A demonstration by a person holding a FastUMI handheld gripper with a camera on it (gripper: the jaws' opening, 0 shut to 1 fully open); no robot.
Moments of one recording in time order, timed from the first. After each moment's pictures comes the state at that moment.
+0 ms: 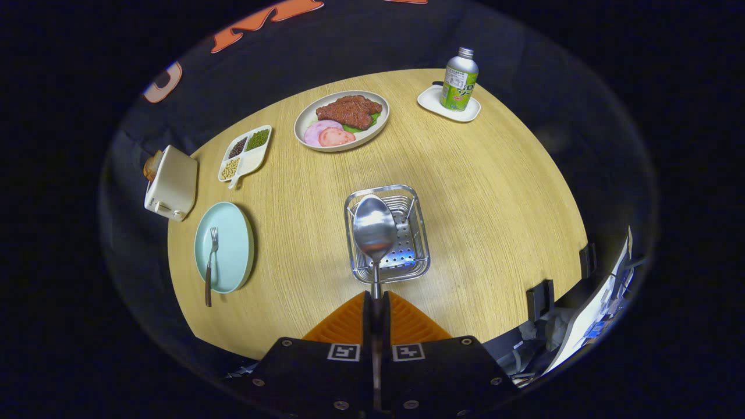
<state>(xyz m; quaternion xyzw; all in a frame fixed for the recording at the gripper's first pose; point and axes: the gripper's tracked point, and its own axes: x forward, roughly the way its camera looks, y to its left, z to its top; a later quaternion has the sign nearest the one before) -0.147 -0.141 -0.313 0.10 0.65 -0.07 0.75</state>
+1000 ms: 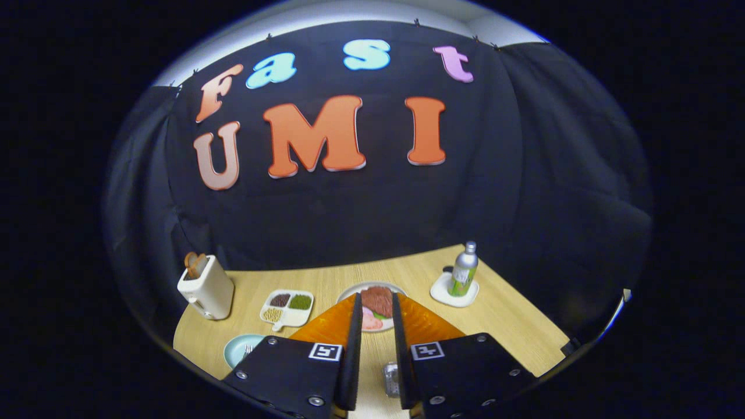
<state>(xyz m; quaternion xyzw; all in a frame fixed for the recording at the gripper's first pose) 0.015 -0.129 -0.106 0.05 0.20 -0.08 0.98</state>
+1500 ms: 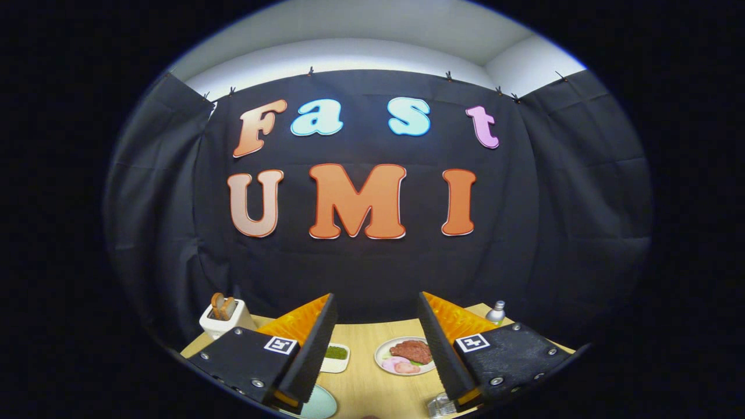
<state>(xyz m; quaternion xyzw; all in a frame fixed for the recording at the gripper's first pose) 0.035 -0.008 -0.032 0.02 0.08 -0.06 1.00</state>
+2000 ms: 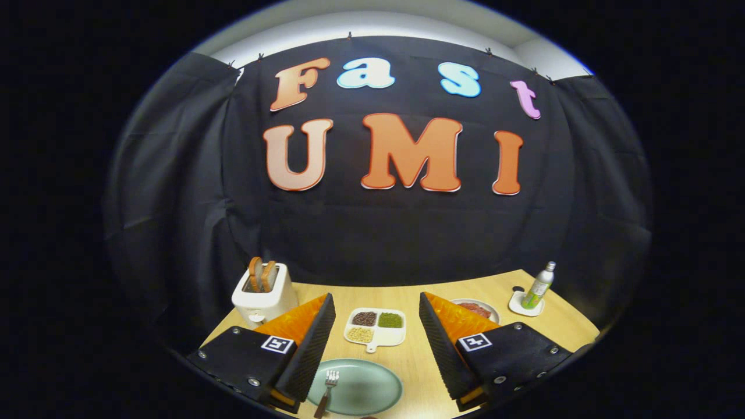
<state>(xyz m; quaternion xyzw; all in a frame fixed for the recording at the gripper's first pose) 0.032 0.146 -0.122 0.02 0.20 0.01 0.98</state>
